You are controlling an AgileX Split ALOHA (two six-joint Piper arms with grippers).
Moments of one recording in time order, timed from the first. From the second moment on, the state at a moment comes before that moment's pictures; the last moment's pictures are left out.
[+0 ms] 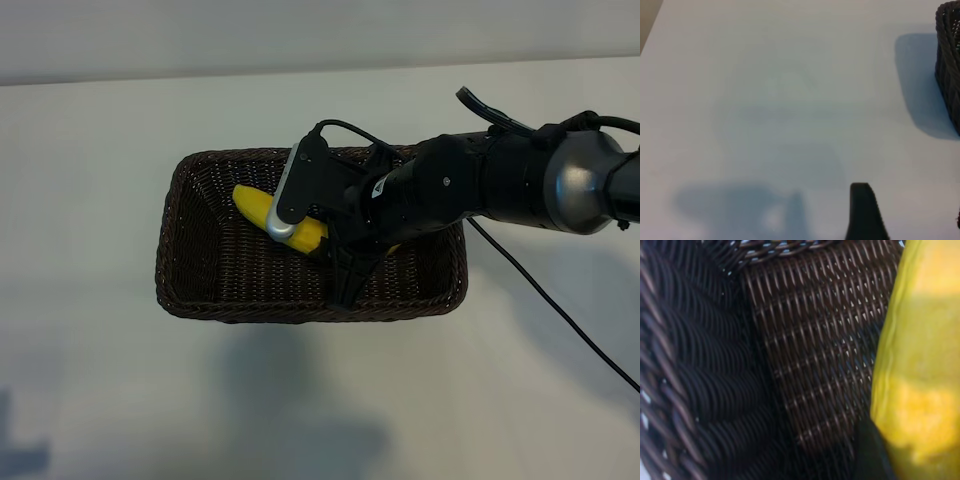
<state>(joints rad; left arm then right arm) 0.00 -0.01 -0.50 0.03 1.05 -0.04 0.72 1.88 -1.12 0.50 0.29 -1.01</state>
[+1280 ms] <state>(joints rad) 0.00 -0.01 -0.50 0.03 1.05 -0.04 0.72 1.75 -1.12 0.49 0.29 -1.01</state>
